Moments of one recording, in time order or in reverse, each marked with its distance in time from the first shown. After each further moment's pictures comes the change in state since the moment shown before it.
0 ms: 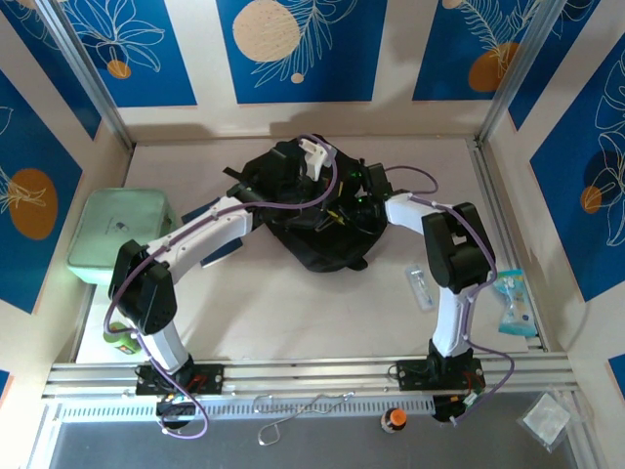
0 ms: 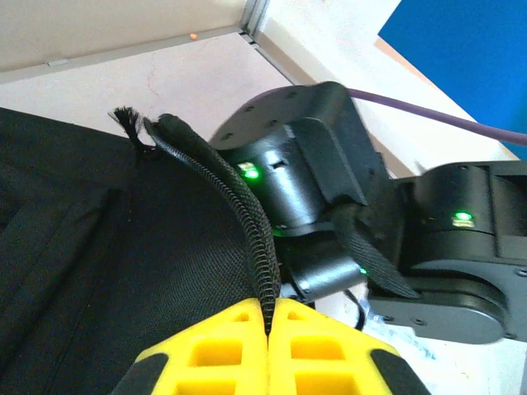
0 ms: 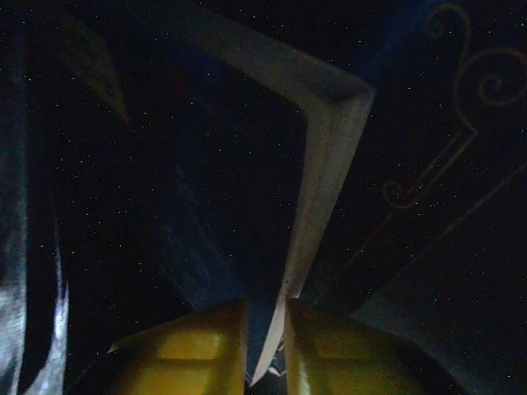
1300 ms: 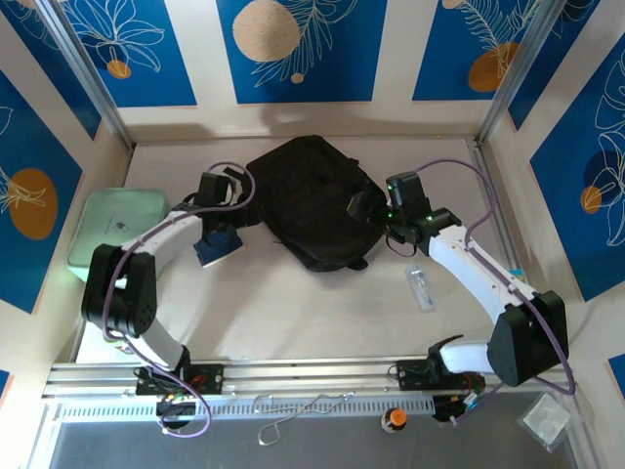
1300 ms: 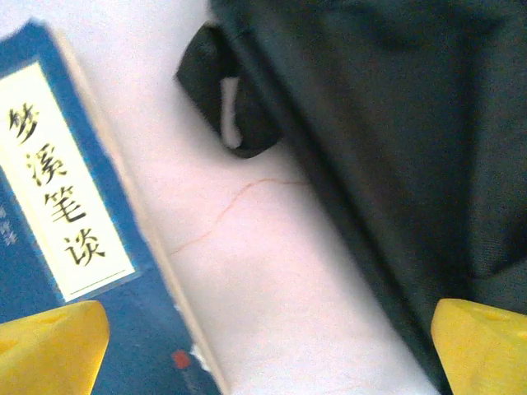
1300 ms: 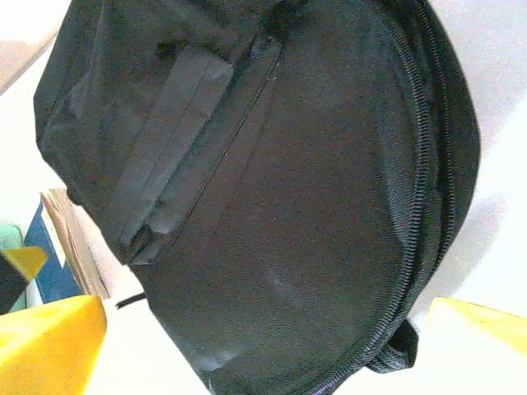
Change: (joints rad) left arm 0.452 -0.075 -0.441 -0.109 -0.207 -0.138; right arm 0.050 -0.618 -0.179 -0.354 0.418 -0.216
